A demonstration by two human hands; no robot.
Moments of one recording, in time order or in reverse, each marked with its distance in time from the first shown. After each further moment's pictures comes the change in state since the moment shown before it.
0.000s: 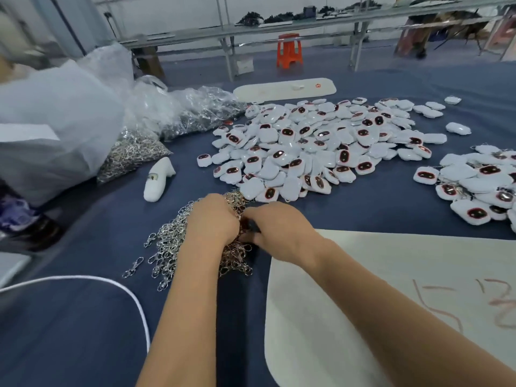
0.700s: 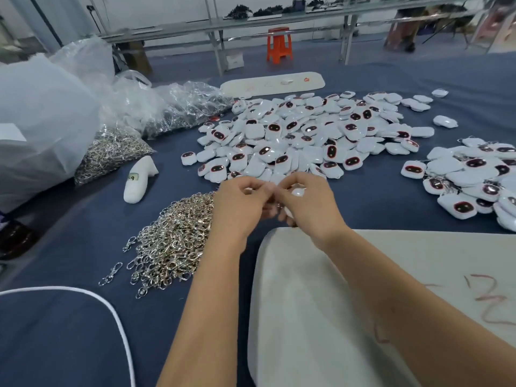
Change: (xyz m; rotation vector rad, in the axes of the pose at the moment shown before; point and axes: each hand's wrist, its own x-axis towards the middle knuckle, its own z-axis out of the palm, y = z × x) left_hand -0.008 0.050 0.033 -1.018 -0.077 0.121; right_hand -0.018 0.054 -0.013 1.083 0.454 0.442
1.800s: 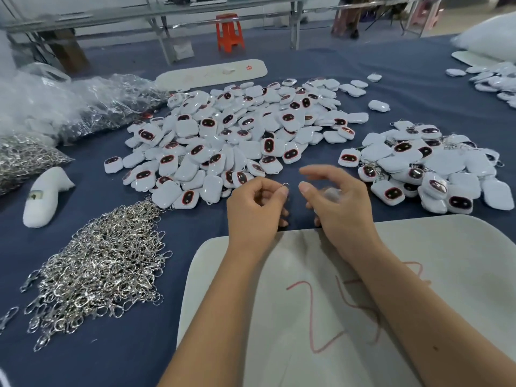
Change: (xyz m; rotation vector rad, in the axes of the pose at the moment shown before) left_hand -0.007 -0.024 0.129 -0.073 -0.109 0.189; right_hand -0.020 0.041 -0.128 -0.107 0.339 -0.180
